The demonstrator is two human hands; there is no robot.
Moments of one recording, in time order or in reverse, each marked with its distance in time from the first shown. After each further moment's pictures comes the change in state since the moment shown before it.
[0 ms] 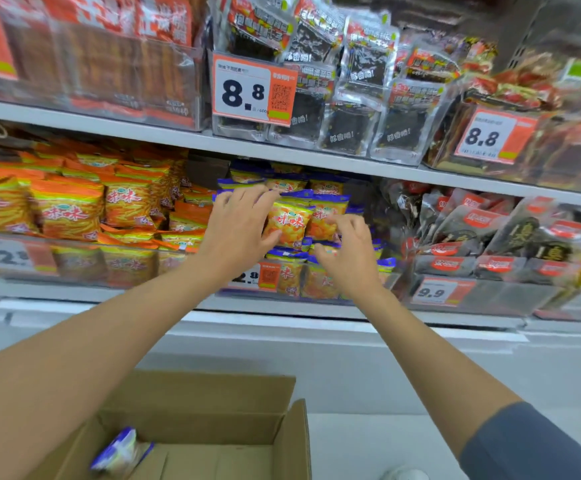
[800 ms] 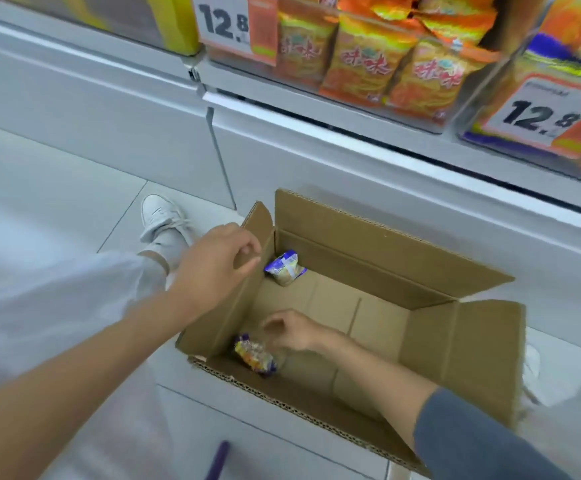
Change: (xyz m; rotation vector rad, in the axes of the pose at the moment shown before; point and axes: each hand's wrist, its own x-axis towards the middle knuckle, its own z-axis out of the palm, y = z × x) left_hand -0.368 -0.138 -0.060 -0.286 -0.582 -0.723; right_hand -0.332 -0.117 0.311 0.371 -1.601 0.248
